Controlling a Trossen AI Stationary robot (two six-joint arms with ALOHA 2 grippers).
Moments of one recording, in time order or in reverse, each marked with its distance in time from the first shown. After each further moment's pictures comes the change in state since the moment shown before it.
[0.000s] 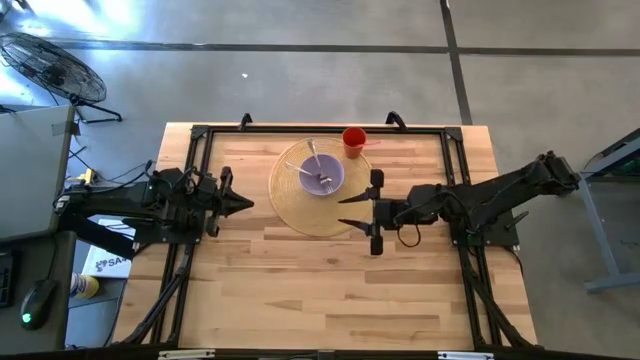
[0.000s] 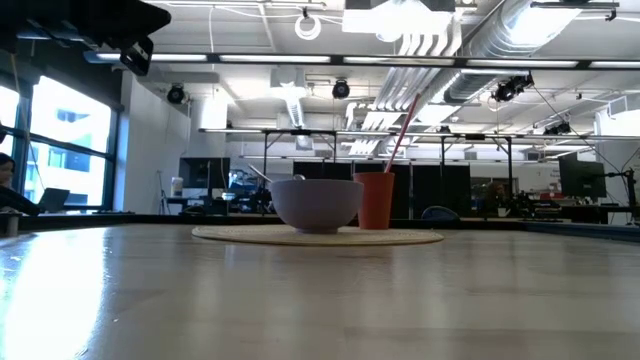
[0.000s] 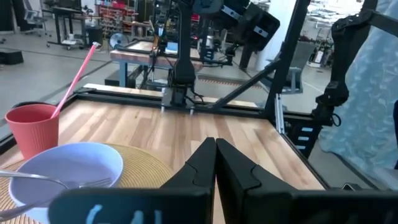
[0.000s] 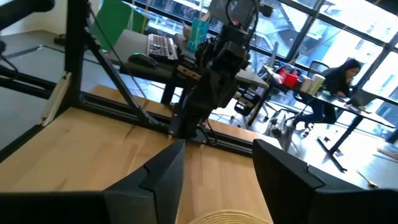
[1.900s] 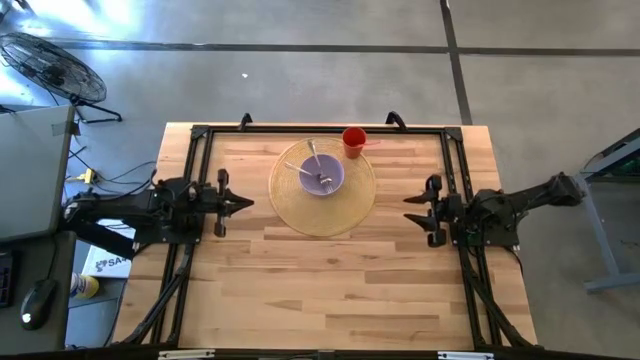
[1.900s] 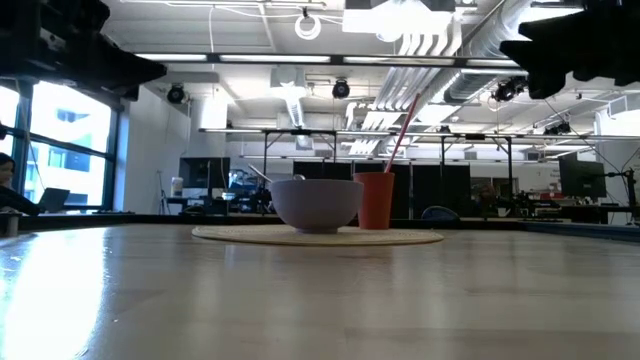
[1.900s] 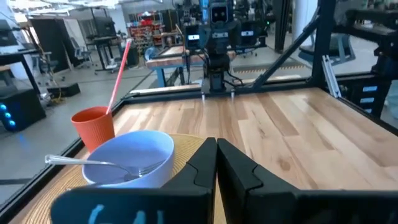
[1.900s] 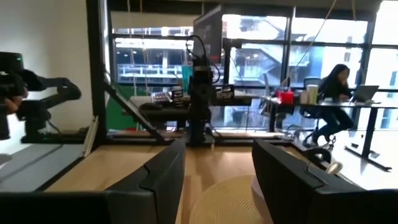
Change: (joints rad) left arm 0.000 -0.177 -0.191 0.003 -0.131 0.256; right arm 0.004 -1.031 -0.938 0.196 -0.019 0.224
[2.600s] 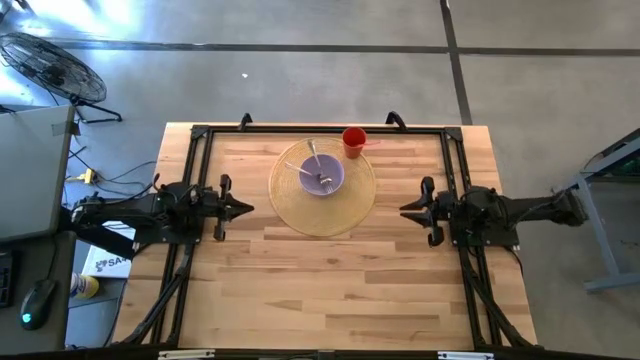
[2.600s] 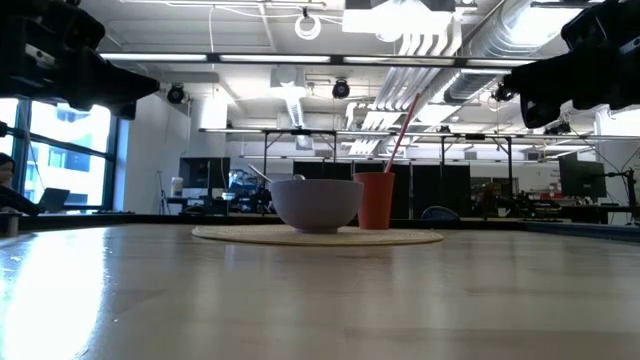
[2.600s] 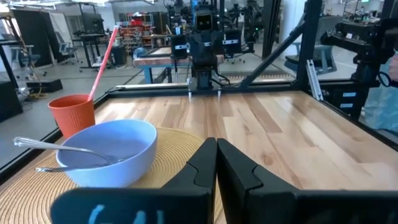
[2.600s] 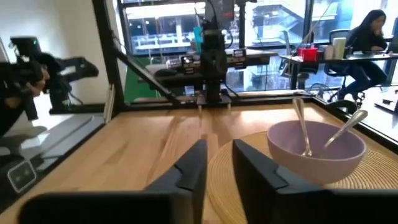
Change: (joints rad) left arm 0.000 -0.131 -0.124 0.002 0.049 -0.074; right arm -0.206 -0.100 -0.019 -0.254 -0.273 0.139
